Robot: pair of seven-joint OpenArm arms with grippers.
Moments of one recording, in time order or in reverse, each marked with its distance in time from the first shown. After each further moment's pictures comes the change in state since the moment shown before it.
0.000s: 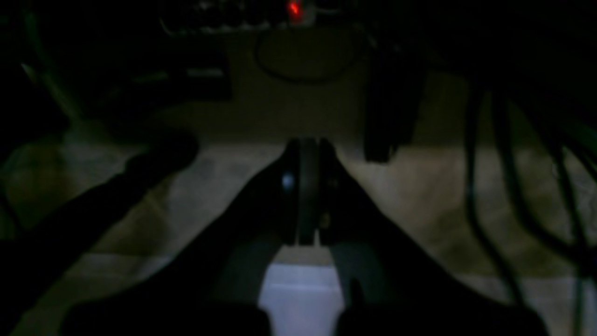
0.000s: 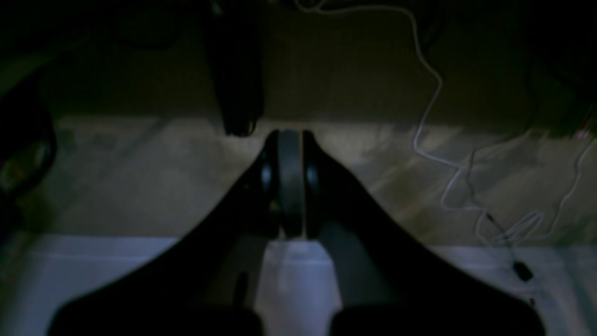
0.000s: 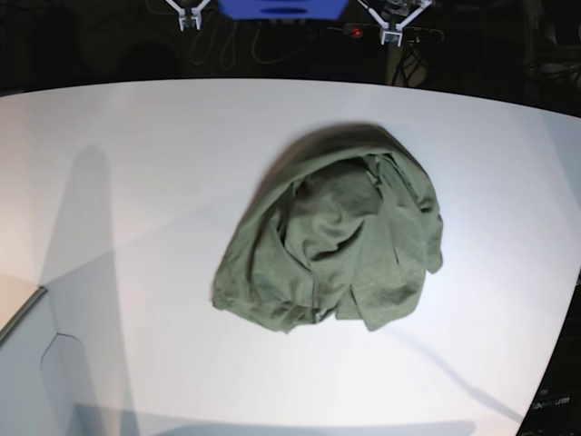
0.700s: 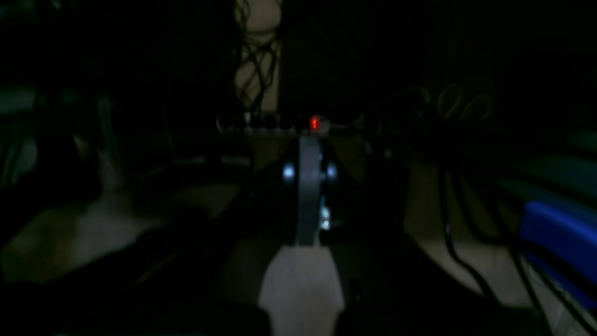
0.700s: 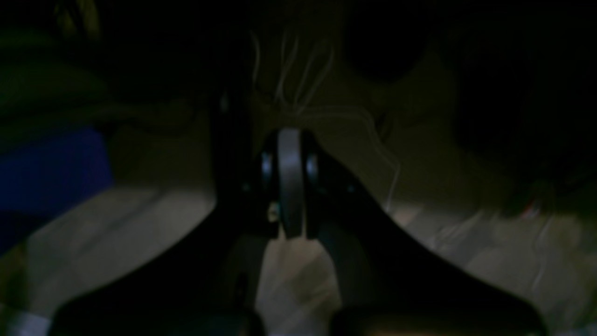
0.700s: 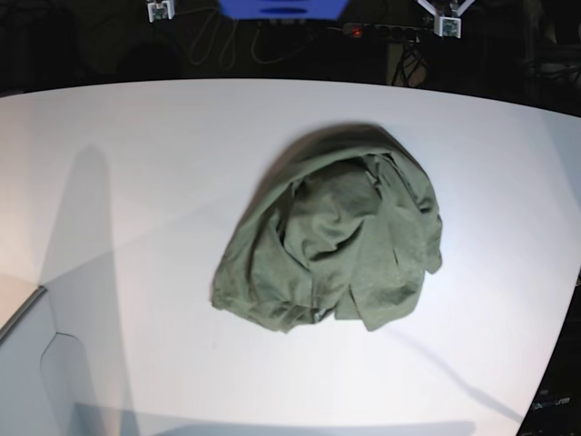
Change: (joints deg) left arm 32.0 -11.6 0.0 57.6 -15.0 0.7 1.2; right arm -29.6 4.3 0.3 53.0 -0.1 0.5 -0.9
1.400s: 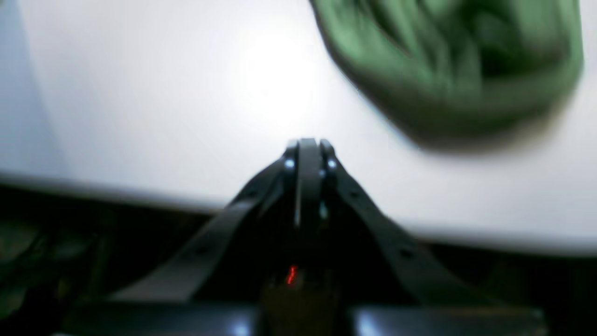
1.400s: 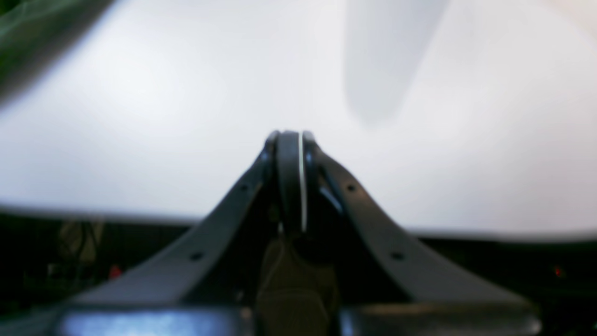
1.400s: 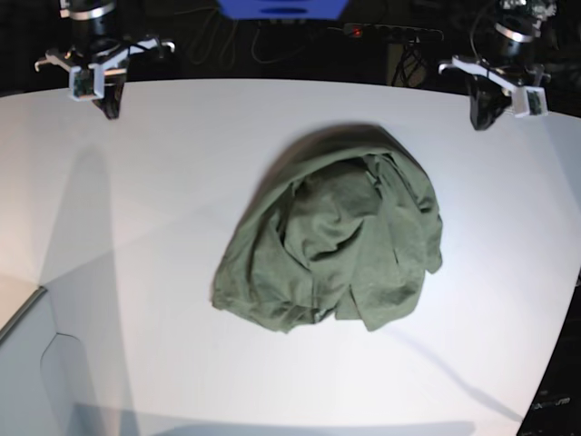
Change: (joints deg) left arm 2.2 -9.7 -8.9 30.5 -16.3 -0.7 0.2; right arm -4.1 1.1 8.4 40.0 0.2 0.2 -2.9
